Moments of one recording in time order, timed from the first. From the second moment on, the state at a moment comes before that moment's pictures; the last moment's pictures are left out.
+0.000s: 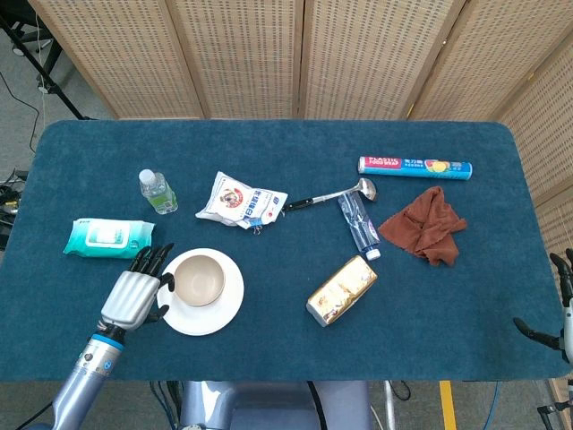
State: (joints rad) left arm -0.34 -1.36 -0.07 -1.84 1.33 1.18 0.52; right arm 0.00 -1.00 0.14 -1.80 -1.34 1.52 0.03
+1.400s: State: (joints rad) left arm -0.45 -1.45 -0.07 -1.80 1.19 1.15 0.62; right arm 0.00 -0.99 0.15 -1.80 -1.32 1.52 0.06
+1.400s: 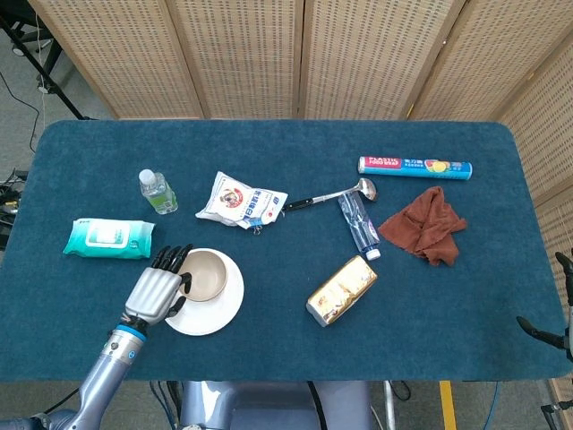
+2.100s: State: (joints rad) left arm -0.43 -1.38 -0.07 -1.87 1.27 1.25 0.56; right arm 0.00 -0.99 0.15 -1.80 -1.32 1.52 0.06
